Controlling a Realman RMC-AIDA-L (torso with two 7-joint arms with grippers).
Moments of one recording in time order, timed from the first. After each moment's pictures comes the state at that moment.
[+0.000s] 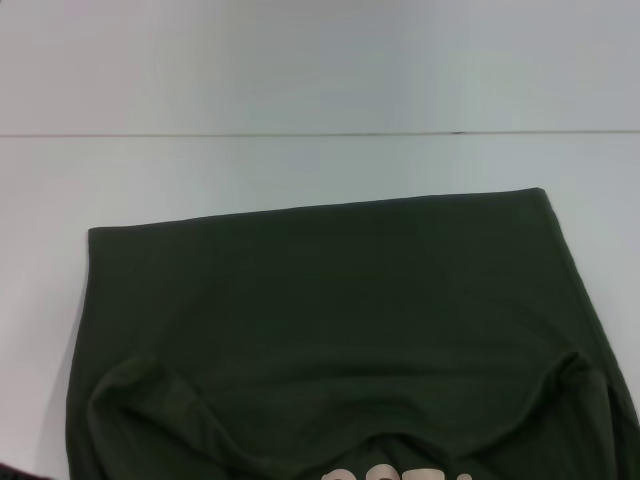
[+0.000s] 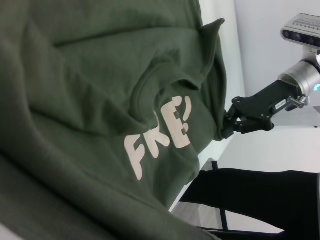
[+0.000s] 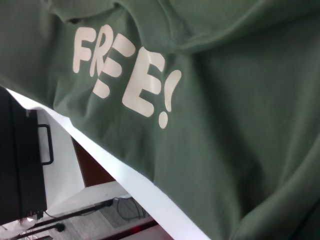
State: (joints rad) left arm -0.53 -1.90 0.63 0.54 2.46 2.05 -2.19; right arm 0.59 1.97 -0.74 -0.65 -2.73 -1.89 2.19
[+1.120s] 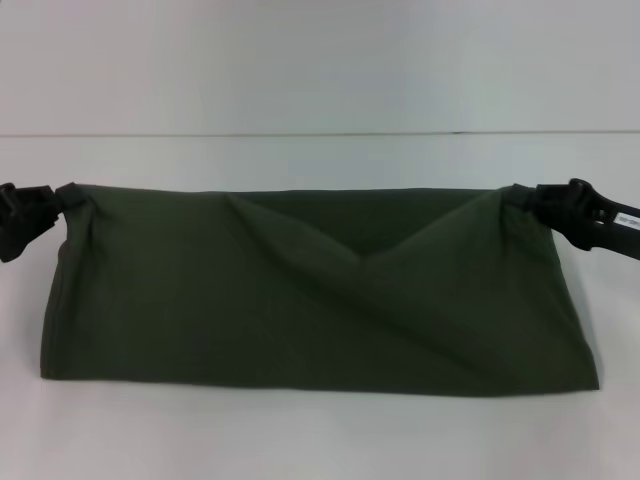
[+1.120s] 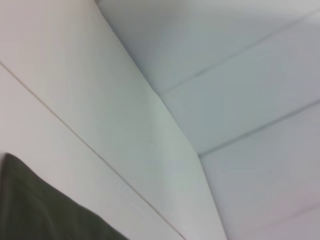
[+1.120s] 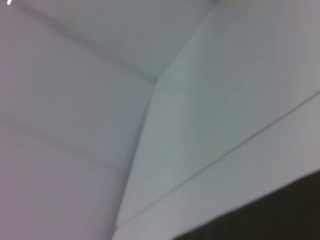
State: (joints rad) left arm -0.51 -1.93 0.14 0.47 2.11 1.49 -2.15; right arm 0.63 2.01 -0.39 -0.39 -2.00 -1.29 2.11
